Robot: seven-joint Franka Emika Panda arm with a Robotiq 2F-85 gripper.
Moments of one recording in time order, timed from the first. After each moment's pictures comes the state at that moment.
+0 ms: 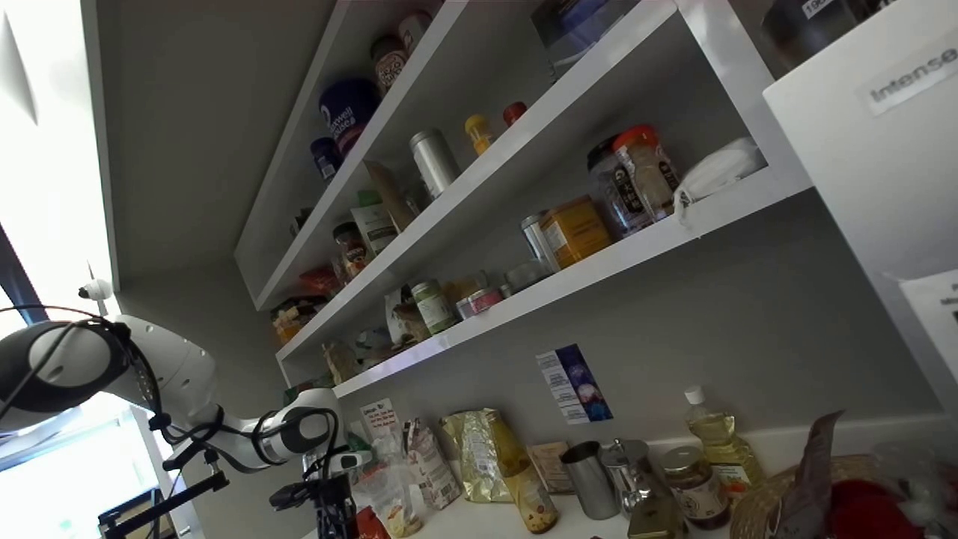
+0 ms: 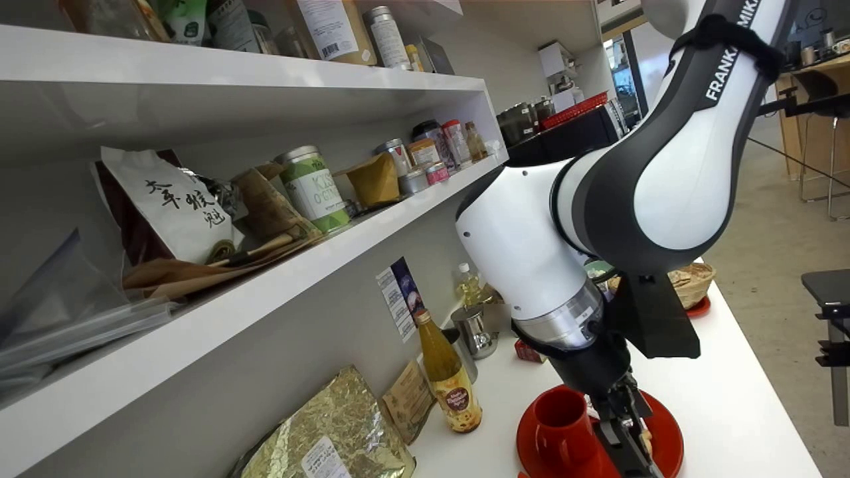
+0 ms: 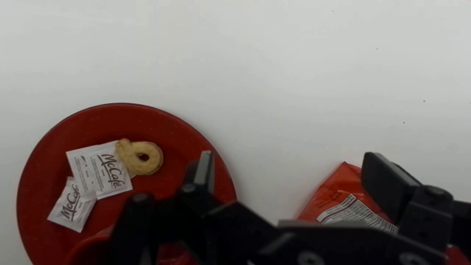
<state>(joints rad) 0.35 0.43 0.21 -1.91 -0.03 2.11 0.47</state>
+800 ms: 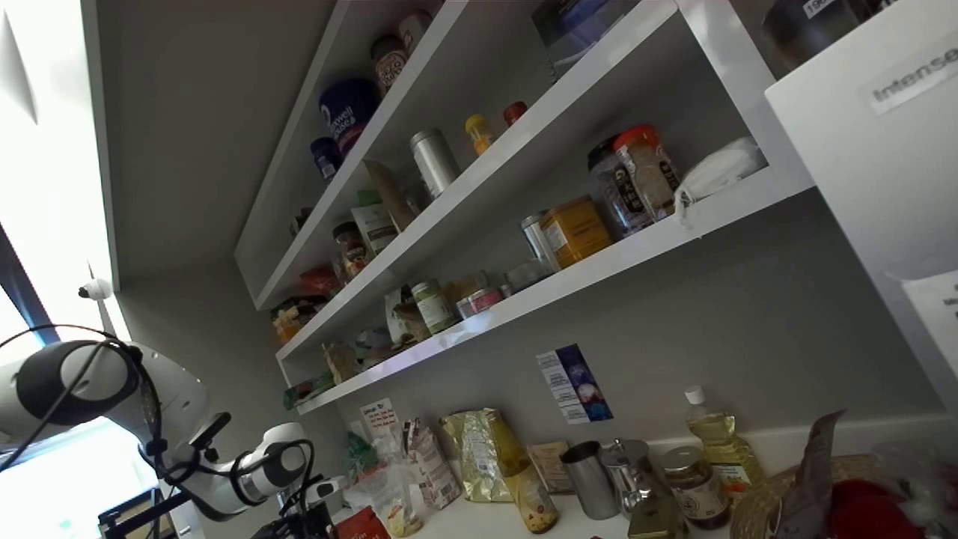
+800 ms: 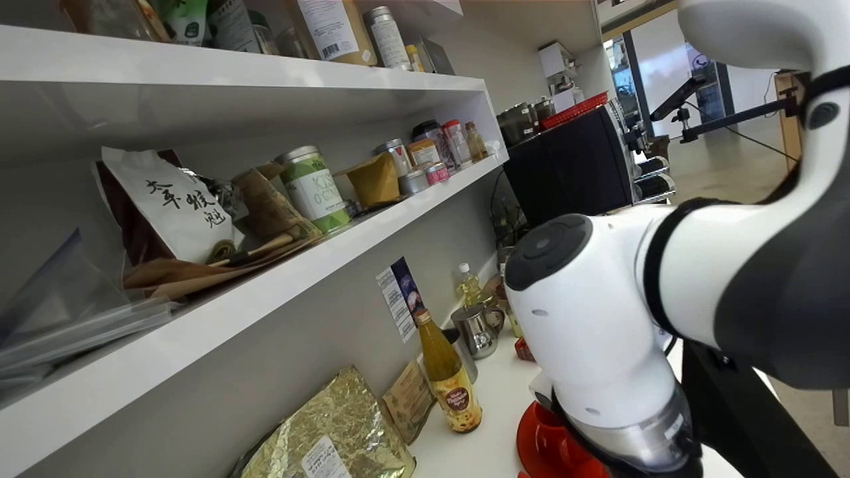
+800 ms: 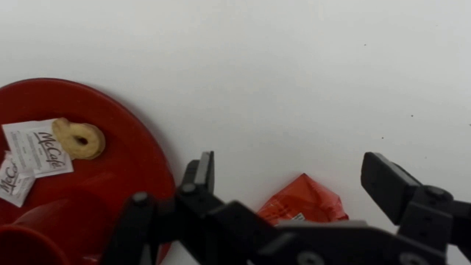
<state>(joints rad) 0.52 0.51 0.19 -1.94 -0.19 2.28 0.62</state>
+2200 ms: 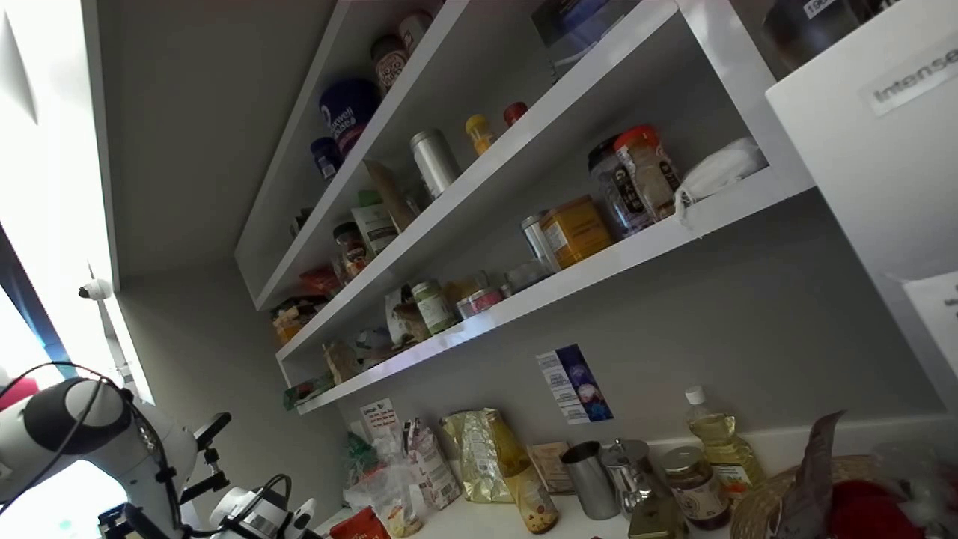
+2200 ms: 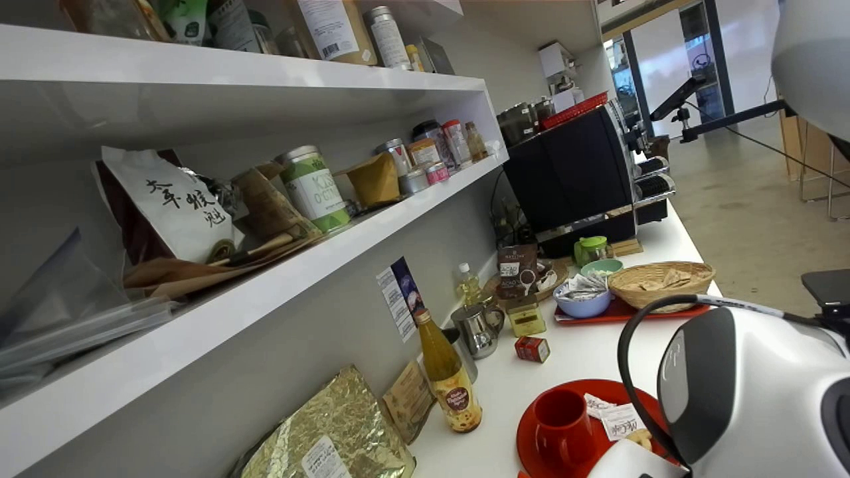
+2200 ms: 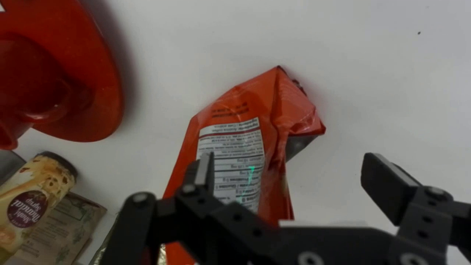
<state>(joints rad) 0.95 0.68 -0.17 -1.89 -0.90 2.65 1.25</state>
